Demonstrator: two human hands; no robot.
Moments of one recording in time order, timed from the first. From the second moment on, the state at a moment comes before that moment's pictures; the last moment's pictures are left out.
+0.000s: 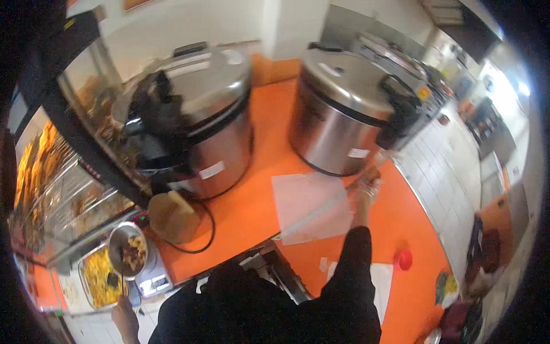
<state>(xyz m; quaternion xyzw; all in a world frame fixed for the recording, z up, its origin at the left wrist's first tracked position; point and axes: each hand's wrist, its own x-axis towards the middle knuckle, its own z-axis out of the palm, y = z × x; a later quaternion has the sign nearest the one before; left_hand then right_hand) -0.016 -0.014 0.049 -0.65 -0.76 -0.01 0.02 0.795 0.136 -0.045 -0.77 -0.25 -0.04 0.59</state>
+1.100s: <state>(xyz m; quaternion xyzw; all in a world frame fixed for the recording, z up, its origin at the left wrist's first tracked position) -0.018 0.010 0.097 -0.31 -0.59 -0.45 -0.60 0.469 0.134 0.092 -0.60 -0.59 -0.24 0.48</state>
